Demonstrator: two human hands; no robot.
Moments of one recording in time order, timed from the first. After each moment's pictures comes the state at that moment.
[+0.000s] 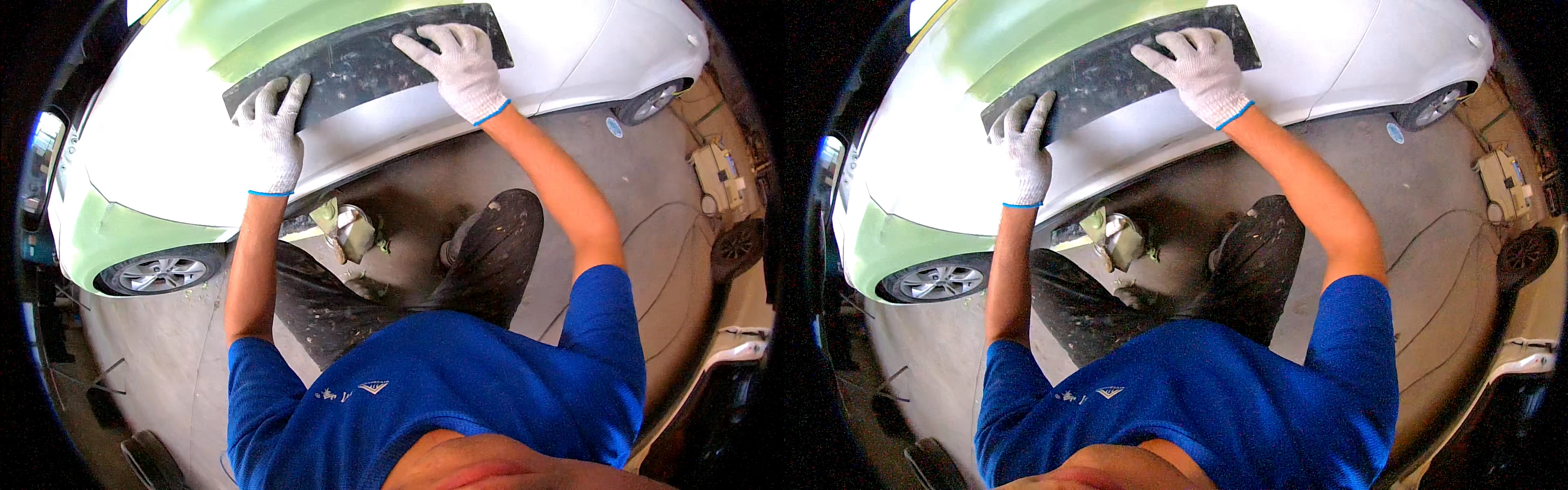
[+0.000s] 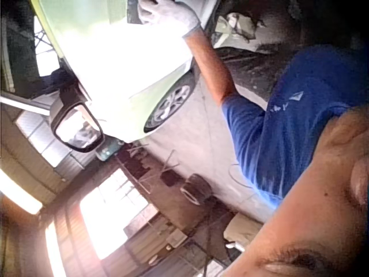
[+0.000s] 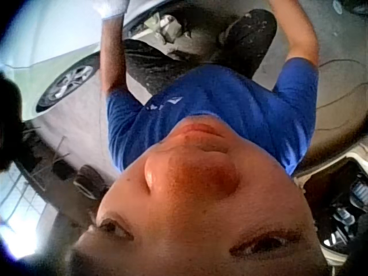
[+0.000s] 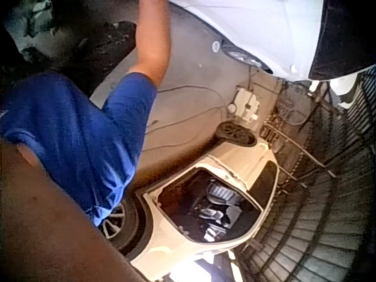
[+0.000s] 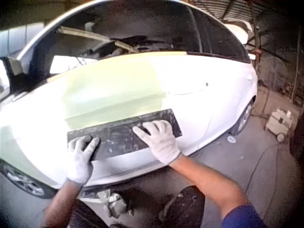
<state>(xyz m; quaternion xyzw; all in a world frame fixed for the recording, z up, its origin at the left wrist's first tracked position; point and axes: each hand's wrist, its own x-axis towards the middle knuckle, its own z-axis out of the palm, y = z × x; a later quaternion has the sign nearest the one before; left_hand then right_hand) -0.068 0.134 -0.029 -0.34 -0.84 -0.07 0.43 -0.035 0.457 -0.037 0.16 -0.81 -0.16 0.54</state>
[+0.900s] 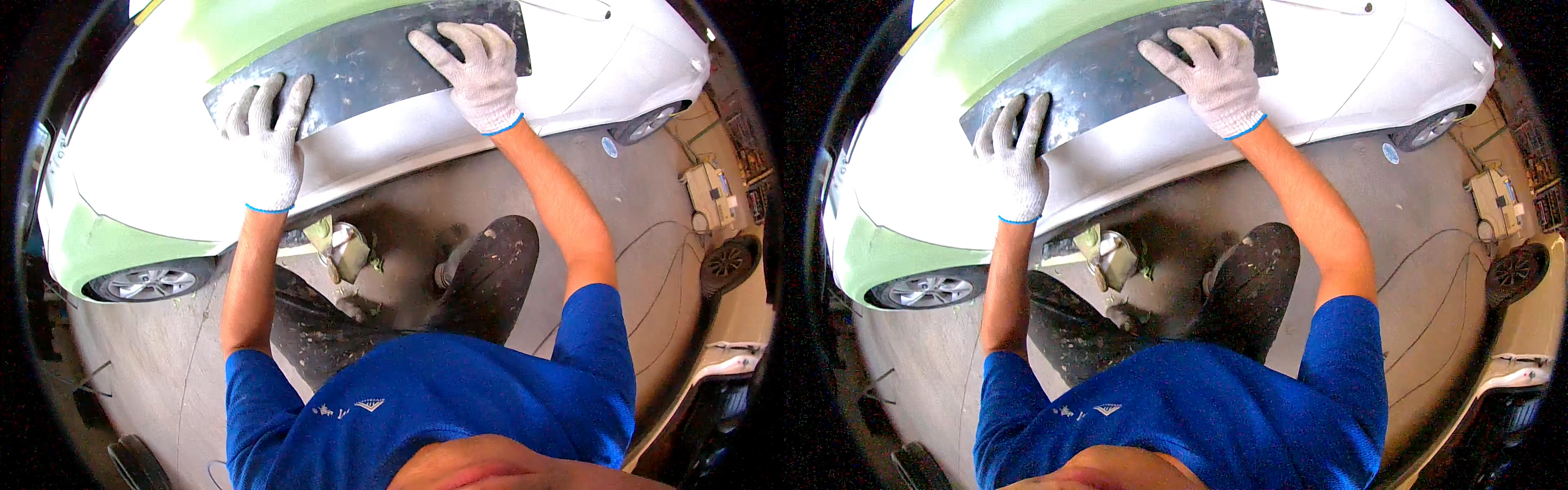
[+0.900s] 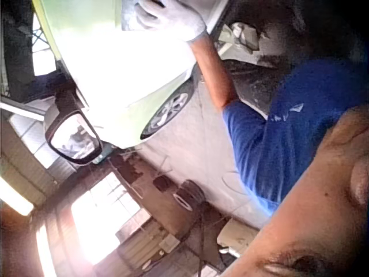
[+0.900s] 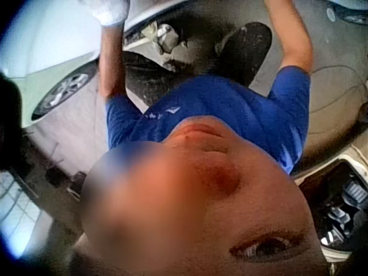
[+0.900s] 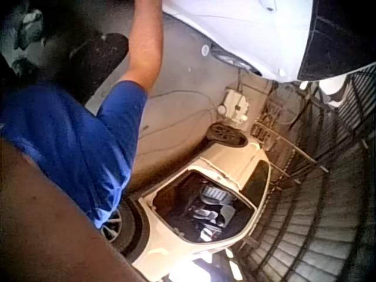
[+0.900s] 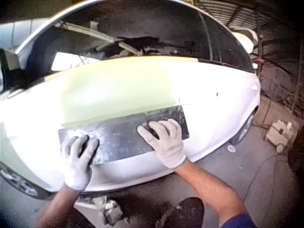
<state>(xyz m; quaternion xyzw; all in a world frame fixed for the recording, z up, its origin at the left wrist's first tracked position) -0.090 0.144 -0.010 -0.33 -0.79 -0.06 0.50 -0.065 0.472 -0.010 0.17 -0.76 -0.18 0.60</state>
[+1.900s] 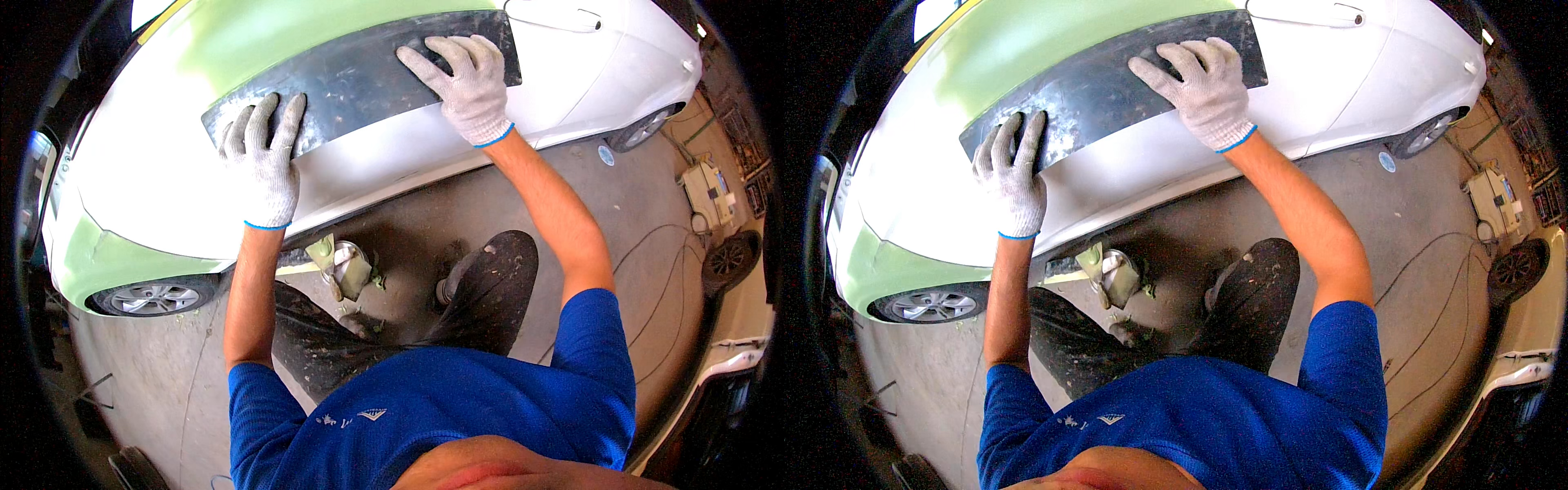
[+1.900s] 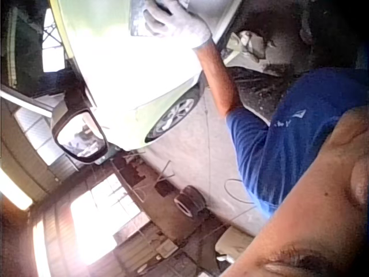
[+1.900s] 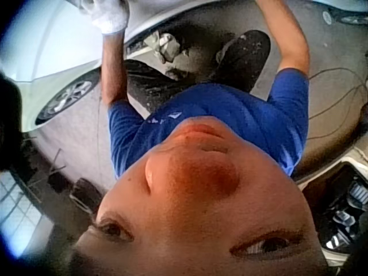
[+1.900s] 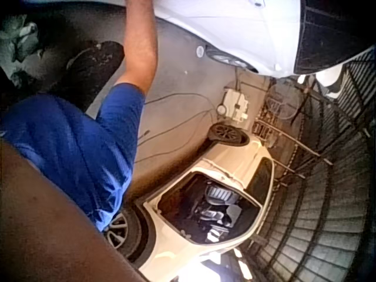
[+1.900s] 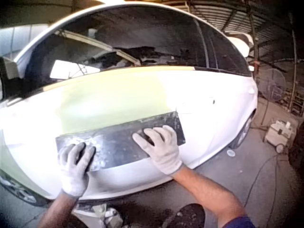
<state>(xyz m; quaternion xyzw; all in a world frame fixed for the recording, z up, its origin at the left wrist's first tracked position) -0.097 0.141 -0.003 -0.33 -0.79 -0.07 0.51 -0.072 0.465 0.000 0.17 -0.76 -0.17 0.60</state>
